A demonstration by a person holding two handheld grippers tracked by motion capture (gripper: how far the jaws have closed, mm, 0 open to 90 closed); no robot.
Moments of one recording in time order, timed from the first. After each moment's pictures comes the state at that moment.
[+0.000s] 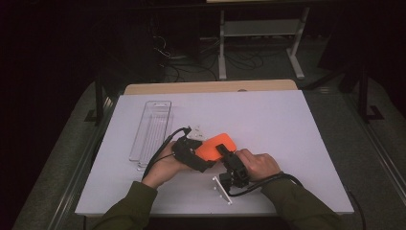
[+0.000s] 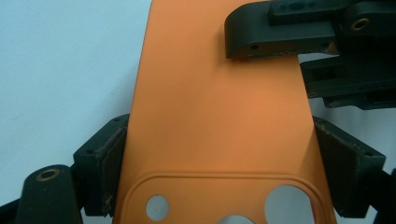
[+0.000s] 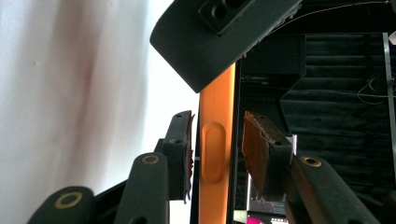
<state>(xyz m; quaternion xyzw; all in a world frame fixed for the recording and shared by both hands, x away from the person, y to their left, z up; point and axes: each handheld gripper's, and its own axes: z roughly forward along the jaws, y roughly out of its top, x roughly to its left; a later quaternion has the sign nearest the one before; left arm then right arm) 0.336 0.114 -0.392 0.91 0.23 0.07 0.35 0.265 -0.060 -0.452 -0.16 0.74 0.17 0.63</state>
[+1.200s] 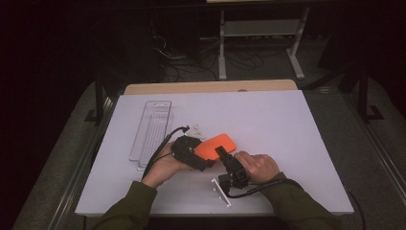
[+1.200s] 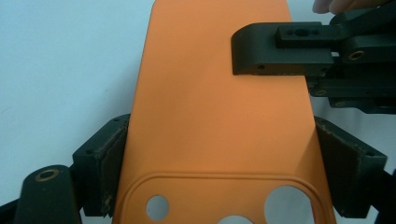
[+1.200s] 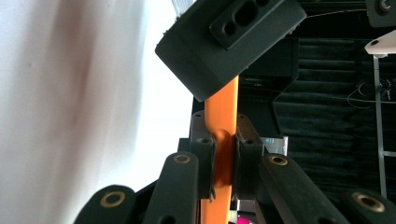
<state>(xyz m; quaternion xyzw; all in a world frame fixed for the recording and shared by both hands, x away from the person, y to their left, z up) 0.339 0.118 -0.393 0.90 0.24 0.05 0.36 0.262 -0.058 -0.450 -0.17 0.73 0.16 0.64</state>
